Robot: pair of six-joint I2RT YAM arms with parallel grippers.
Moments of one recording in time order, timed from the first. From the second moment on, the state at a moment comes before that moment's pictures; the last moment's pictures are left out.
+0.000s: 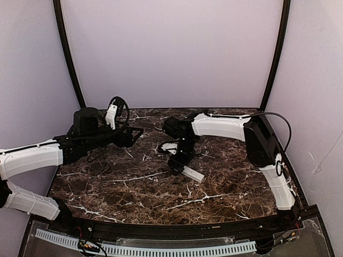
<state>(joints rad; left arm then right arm) -0.62 1.18 0.75 0.14 0.13 -0.19 0.88 2.35 1.98 -1.12 -0.14 -0.13</state>
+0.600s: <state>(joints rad) -0.62 1.21 0.75 0.13 0.13 -0.20 0.65 1.90 1.41 -0.80 -0.07 -0.08</state>
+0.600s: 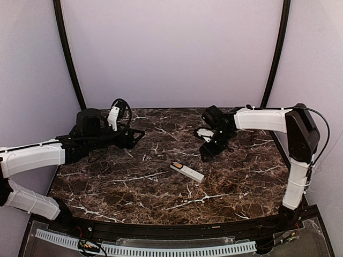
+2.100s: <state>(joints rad) -0.60 1.38 0.90 -0.02 0.14 -0.30 0.96 1.95 1.32 -0.64 -0.25 -0.01</state>
